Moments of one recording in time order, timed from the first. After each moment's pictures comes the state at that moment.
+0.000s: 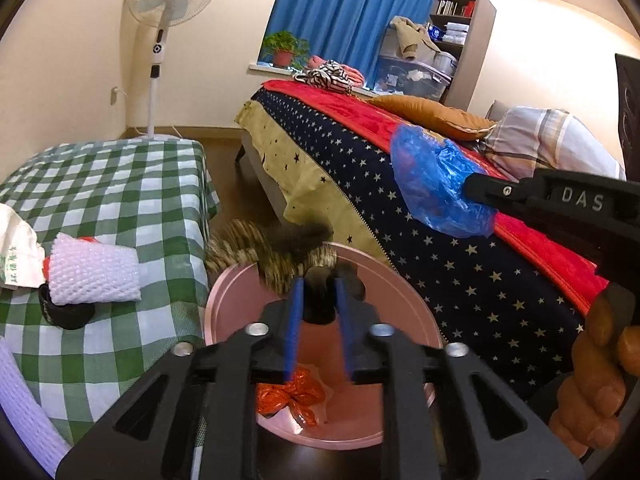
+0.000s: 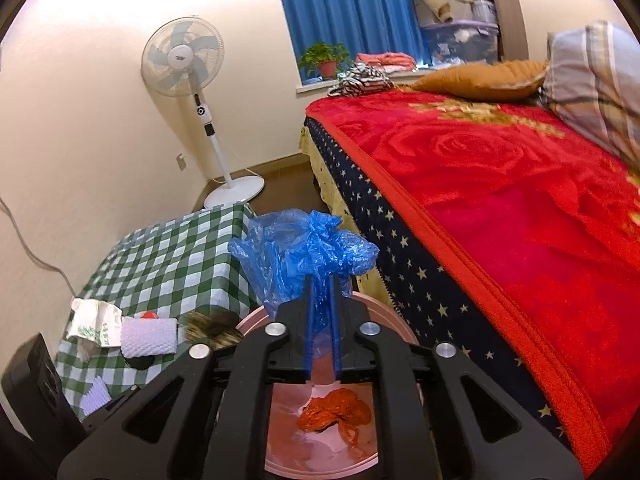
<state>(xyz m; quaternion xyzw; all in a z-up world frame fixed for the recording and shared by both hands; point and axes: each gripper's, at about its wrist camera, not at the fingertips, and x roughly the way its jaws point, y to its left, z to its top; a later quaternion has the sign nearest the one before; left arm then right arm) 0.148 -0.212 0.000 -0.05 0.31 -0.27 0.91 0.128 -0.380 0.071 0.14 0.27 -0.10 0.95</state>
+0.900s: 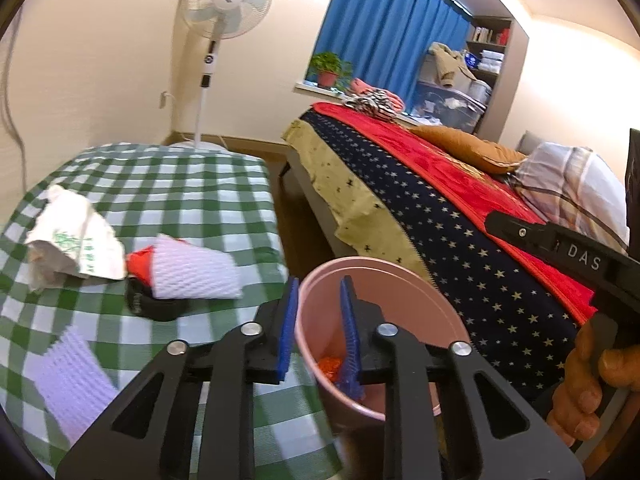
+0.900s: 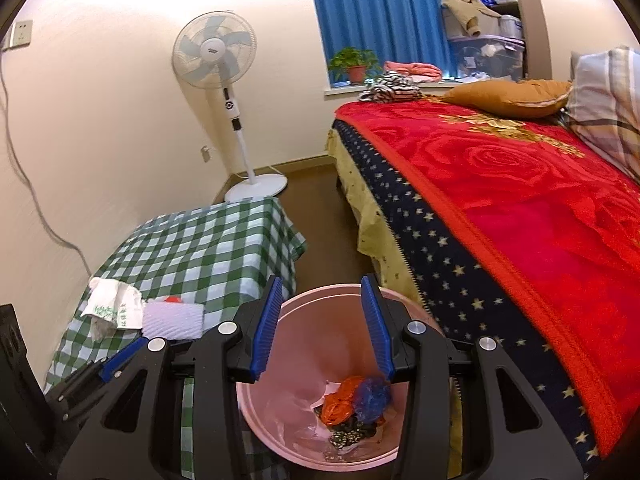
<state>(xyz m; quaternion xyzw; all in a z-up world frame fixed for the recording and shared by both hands) 0.133 -0.135 0.021 -0.08 0.29 -0.21 0.93 0.123 -0.339 0.074 0.10 0.27 -0.06 0.96</state>
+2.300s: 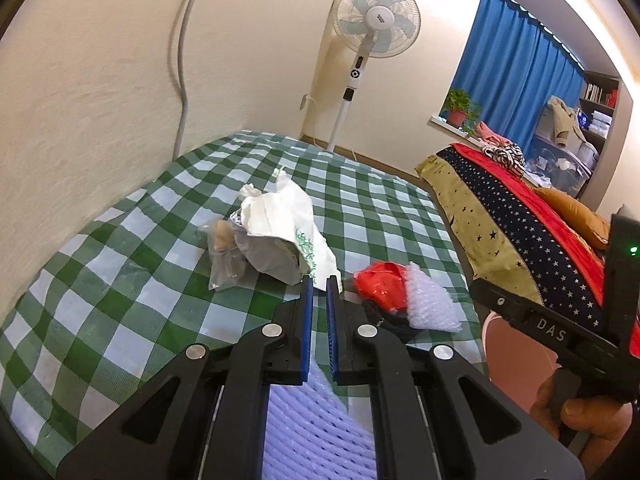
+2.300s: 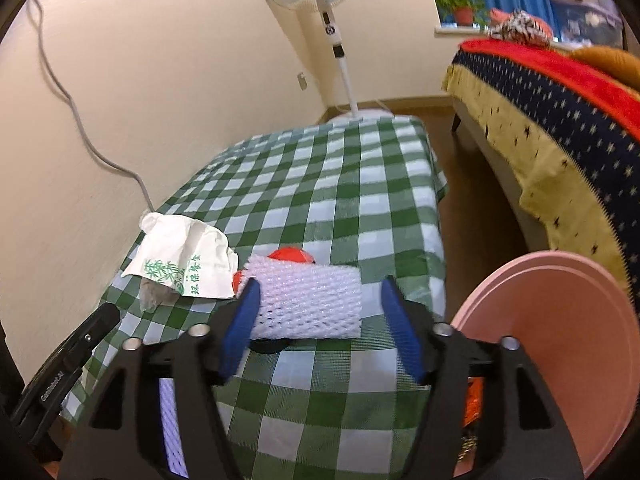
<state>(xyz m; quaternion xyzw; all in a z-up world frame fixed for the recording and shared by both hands) 0.160 0.019 -0.005 -0.15 0.28 -0.01 0.95 0.240 -0.200 -0.007 0.11 0.36 0.11 0.92</state>
